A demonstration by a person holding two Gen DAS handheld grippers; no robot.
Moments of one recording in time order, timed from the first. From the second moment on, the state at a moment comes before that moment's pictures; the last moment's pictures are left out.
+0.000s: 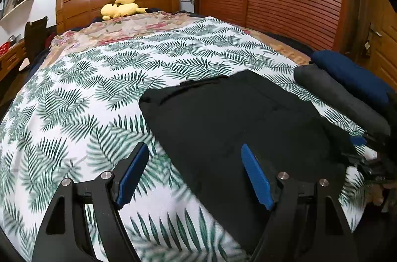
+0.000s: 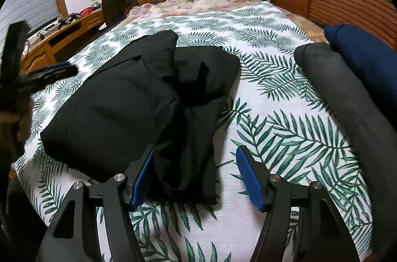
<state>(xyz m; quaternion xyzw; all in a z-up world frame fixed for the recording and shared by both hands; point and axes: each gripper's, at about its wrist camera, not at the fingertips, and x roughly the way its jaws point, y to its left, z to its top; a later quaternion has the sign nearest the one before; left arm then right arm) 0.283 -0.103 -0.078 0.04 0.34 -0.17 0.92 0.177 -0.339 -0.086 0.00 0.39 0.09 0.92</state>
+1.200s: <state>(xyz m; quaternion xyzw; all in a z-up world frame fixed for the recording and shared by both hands) 0.426 -0.097 -0.139 -0.03 0.46 -0.18 0.87 0.216 -0.336 -0.112 0.06 0.43 0.19 0.88</state>
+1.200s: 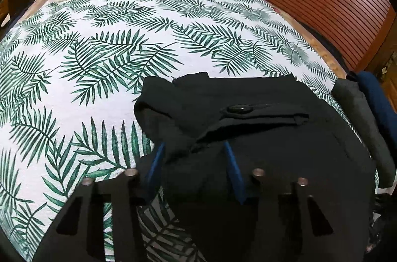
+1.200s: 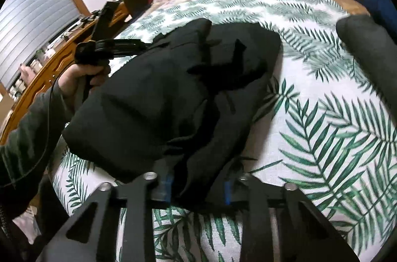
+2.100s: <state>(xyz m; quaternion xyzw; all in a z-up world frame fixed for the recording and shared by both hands) 0.366 -0.110 -0.137 -0.01 0.46 -0.15 0.88 0.212 -0.391 -0.105 0.03 0.40 0.11 0.91</state>
